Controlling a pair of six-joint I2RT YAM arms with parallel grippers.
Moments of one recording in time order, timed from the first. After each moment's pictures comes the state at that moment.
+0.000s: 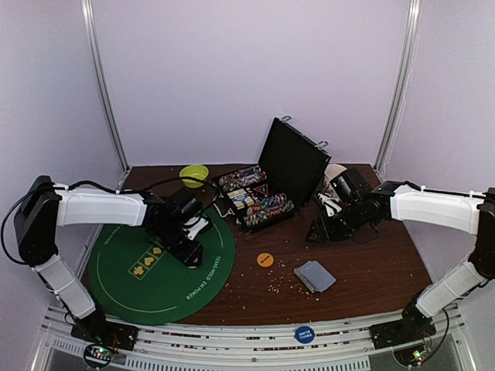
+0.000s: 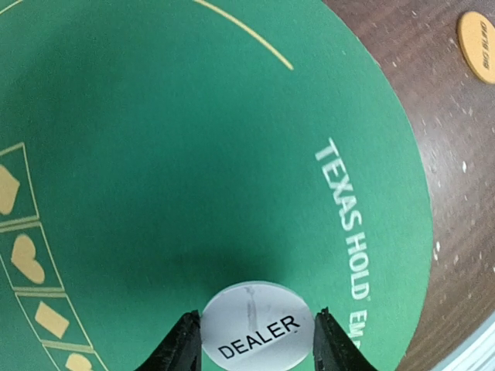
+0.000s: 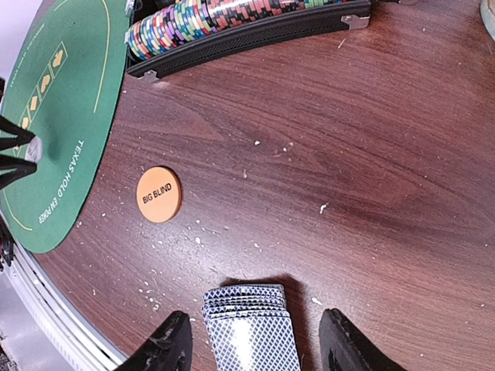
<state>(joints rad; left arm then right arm) -0.76 1.64 1.03 -0.68 0.03 -0.14 0.60 1.44 0.97 -0.56 -0.21 0.35</state>
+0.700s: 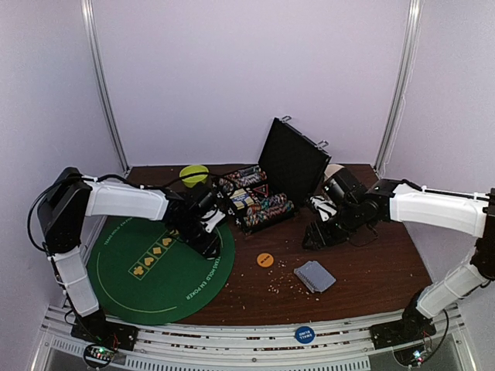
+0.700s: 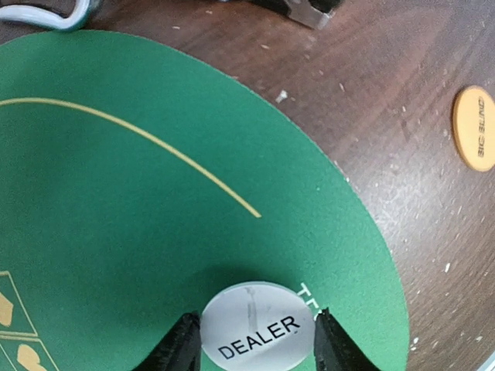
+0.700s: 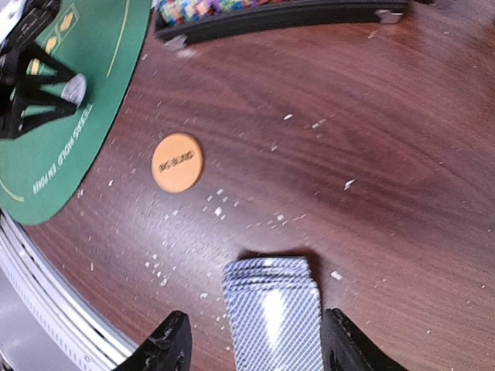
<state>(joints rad) -0.76 1.83 1.17 -0.54 0.07 -0.09 0.71 1.42 1.02 -0.67 -0.13 0.34</state>
